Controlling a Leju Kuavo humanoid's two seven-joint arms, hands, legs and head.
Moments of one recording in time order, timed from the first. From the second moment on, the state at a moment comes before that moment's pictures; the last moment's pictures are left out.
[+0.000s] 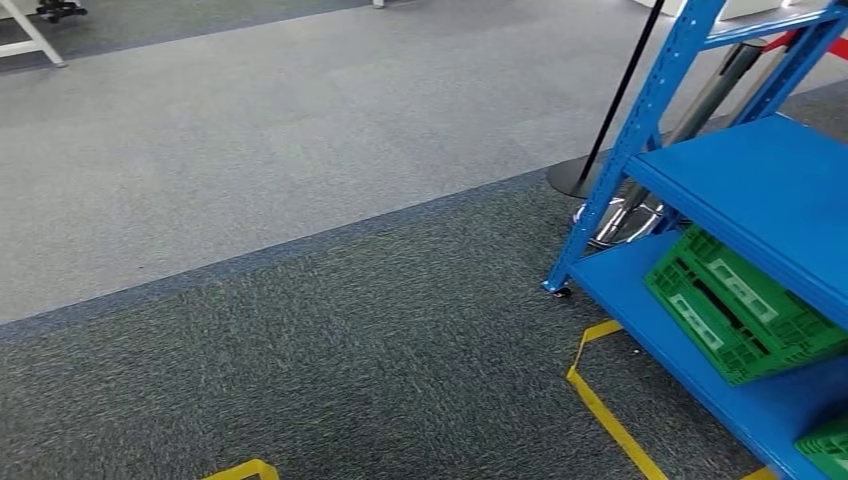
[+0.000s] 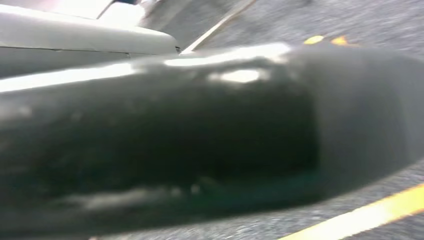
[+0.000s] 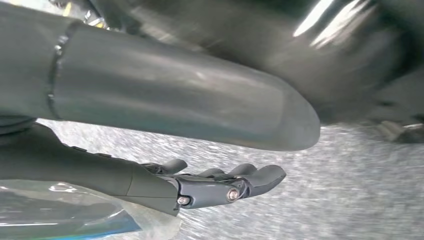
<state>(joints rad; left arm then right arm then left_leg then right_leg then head) -0.04 -0.16 1.15 -0.22 -1.43 0.41 -0.08 -0.02 0.11 -0.34 -0.19 0.91 0.01 0.03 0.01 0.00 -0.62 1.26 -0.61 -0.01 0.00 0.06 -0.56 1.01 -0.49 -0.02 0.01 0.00</state>
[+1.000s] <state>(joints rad) -0.05 -0.16 1.11 -0.22 -1.51 0.40 -0.04 -0.02 0.12 -0.37 -0.18 0.92 -0.02 0.05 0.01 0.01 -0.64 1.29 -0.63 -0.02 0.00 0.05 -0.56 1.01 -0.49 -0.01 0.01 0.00</state>
